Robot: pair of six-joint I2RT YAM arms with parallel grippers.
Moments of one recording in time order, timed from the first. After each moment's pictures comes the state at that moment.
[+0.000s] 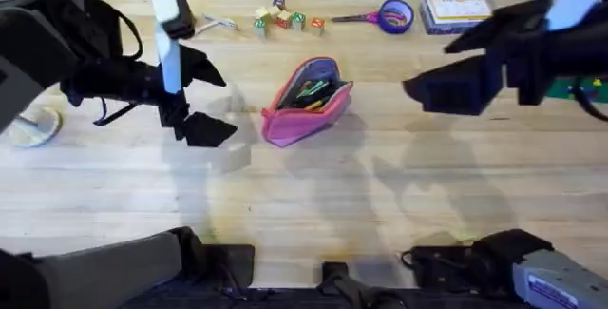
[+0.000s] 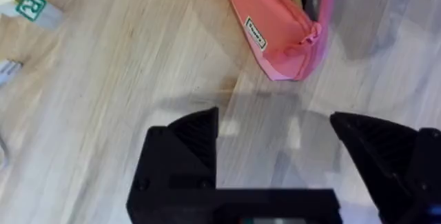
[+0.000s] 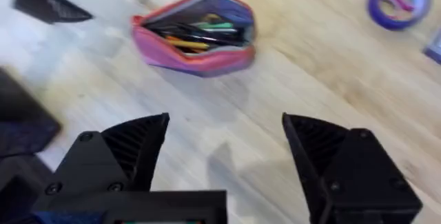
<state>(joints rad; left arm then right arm) 0.30 1.41 1.00 -1.03 0.73 1.47 0.24 1.03 1.29 -1.09 -0.43 -0.26</state>
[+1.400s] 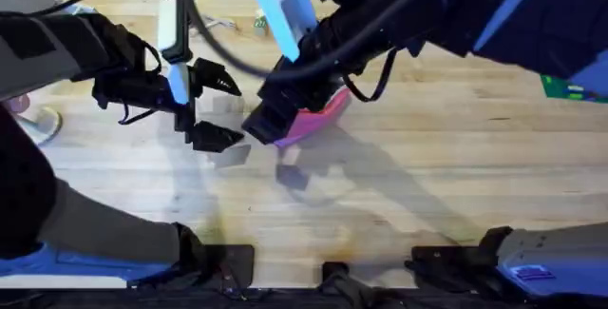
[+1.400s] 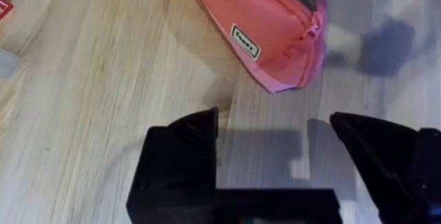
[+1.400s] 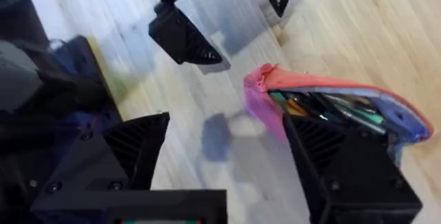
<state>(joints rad) 0.33 1.67 1.00 -1.02 0.87 1.76 0.82 1.61 1.53 -0.89 -0.28 -0.19</state>
